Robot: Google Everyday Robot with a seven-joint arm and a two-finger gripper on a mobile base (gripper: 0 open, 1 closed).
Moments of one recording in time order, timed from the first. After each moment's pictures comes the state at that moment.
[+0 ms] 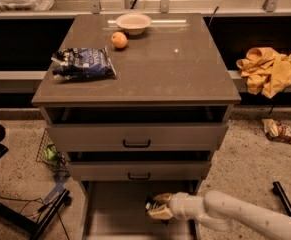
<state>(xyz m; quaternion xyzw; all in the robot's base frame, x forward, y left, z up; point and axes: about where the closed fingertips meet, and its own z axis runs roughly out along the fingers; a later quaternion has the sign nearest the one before) 0.488 -0.053 0.327 -0.45 0.74 0.29 0.40</state>
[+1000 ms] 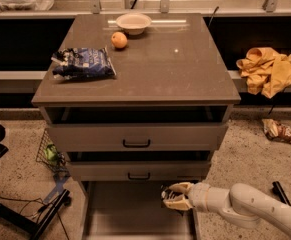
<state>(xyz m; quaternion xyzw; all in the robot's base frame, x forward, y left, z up) 0.486 -0.114 0.433 -0.43 0.74 0.28 0.43</state>
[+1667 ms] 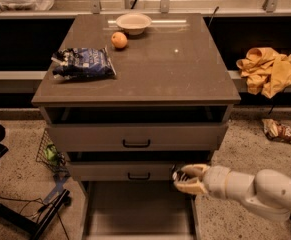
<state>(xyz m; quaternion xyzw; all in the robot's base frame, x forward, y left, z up) 0.491 -0.140 0.557 -0.41 0.74 0.25 0.47</state>
